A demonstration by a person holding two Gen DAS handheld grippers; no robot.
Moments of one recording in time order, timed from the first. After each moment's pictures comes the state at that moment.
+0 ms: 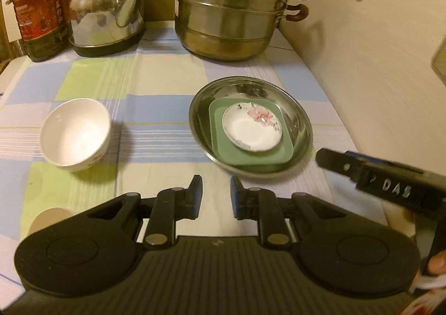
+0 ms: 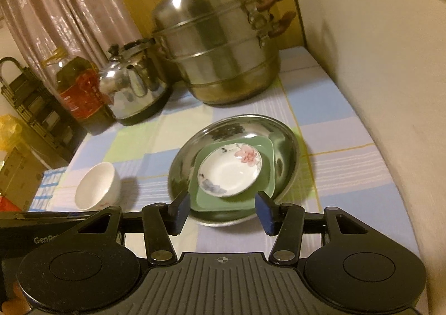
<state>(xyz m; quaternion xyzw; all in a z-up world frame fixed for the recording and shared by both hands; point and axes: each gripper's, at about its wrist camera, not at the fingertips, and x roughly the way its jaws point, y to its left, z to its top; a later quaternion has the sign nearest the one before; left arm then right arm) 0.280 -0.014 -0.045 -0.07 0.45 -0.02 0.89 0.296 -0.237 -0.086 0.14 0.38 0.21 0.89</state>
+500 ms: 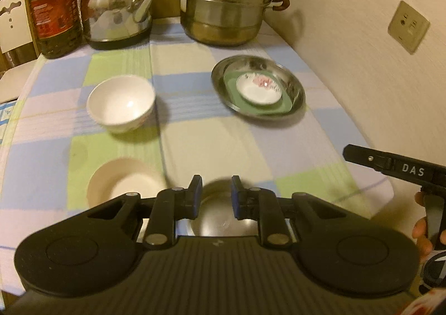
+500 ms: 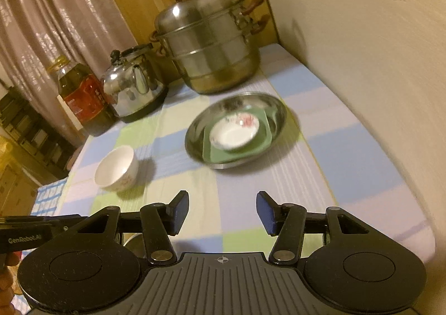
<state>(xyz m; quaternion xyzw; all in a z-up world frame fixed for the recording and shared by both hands) 0.168 0.062 -0.023 -0.04 0.46 -0.07 0.89 0.169 -0.215 -0.066 0.18 0.38 0.14 0.90</state>
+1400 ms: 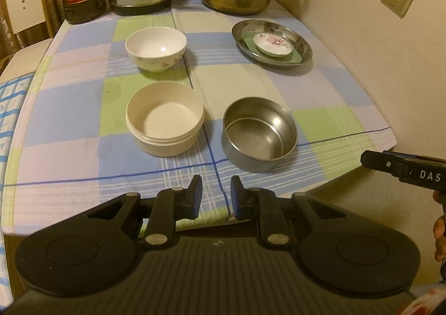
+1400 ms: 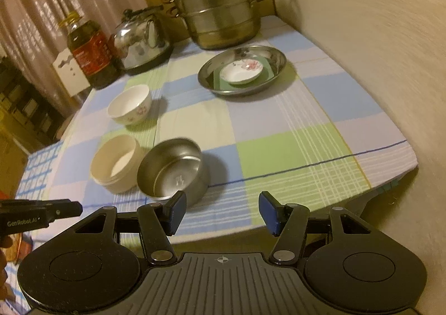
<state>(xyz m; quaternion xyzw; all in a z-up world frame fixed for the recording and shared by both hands) 0.067 0.100 -0.044 -0.04 0.48 -0.06 0.87 0.055 -0.169 -0.075 0.13 0.42 0.13 0.89</state>
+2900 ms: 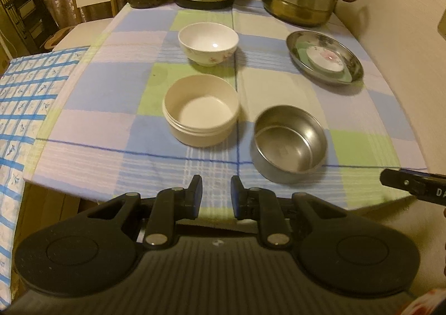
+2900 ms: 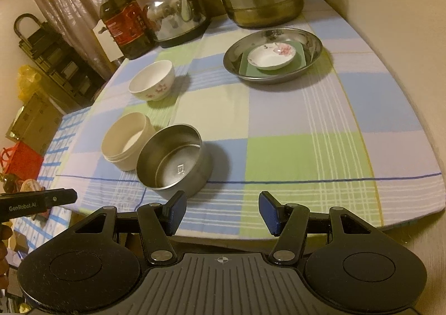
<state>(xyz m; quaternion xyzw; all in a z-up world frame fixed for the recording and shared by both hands) 0.067 0.086 -0.045 -0.08 0.48 0.08 0.87 0.106 -0.205 -0.097 0.11 0.45 0.24 0.85</state>
